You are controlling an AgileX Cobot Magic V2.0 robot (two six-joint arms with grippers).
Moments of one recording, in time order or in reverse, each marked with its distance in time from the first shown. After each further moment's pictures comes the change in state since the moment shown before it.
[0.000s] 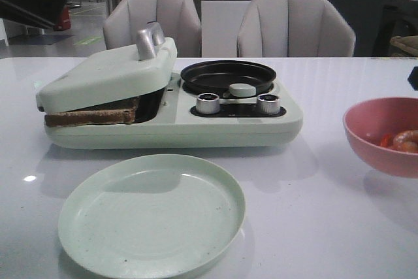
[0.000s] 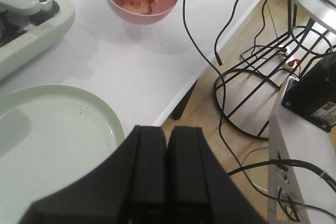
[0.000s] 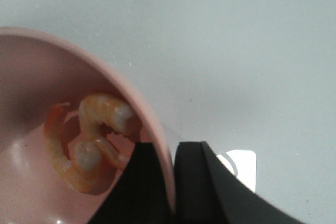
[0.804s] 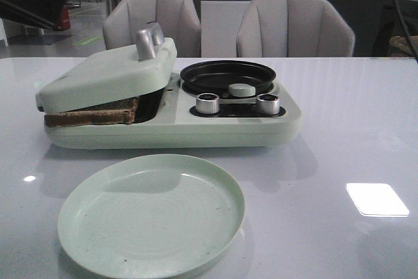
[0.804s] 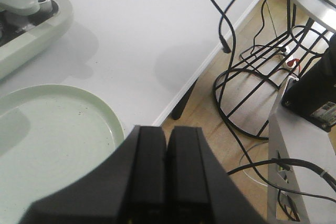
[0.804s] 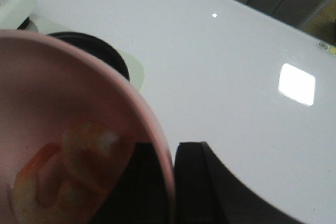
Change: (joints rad) left arm 0.000 0.000 0.000 0.000 0.002 0.000; right arm 0.402 -0.170 -0.427 -0.382 0.053 0.110
